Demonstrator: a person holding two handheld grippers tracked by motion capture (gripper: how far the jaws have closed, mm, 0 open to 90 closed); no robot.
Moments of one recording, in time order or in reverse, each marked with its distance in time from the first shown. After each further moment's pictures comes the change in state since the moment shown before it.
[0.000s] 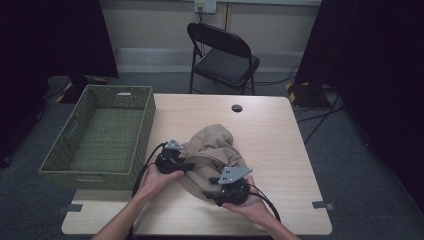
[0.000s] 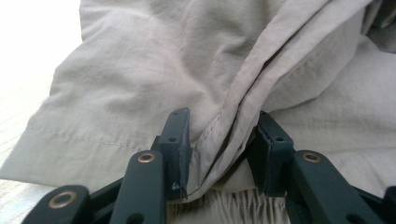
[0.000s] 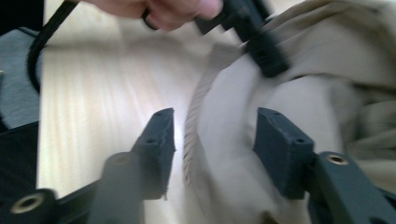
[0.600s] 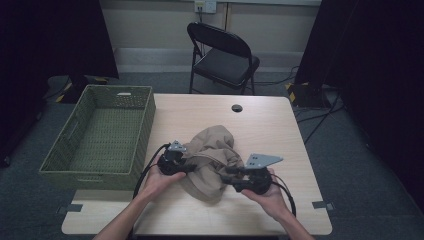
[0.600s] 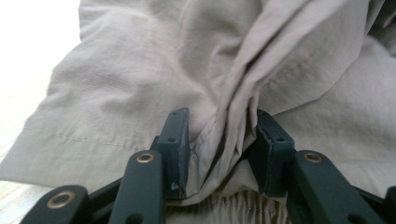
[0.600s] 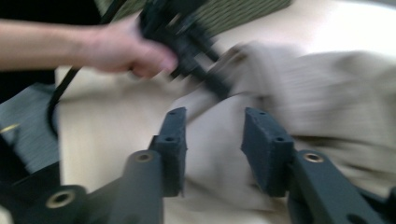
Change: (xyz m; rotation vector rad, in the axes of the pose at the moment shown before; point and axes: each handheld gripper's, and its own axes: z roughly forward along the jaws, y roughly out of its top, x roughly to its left) left arm -0.005 0.001 0.003 0.016 0.006 0.034; right arm -0.027 0.003 -0.052 -0.122 -0.009 0.161
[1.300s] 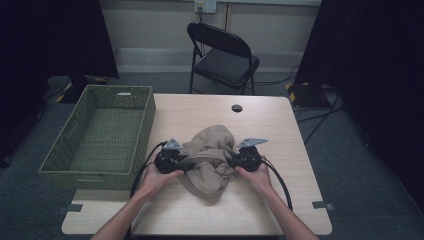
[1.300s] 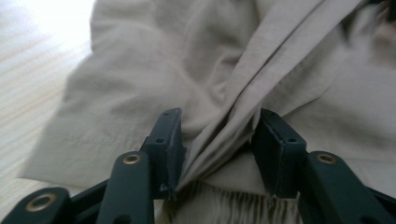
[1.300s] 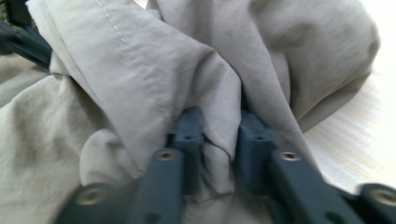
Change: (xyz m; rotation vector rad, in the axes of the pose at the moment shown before) left arm 0.001 0.001 -0.003 -0.023 0.012 0.039; right arm -0.090 -0.021 0.062 0.119 -0.167 0.152
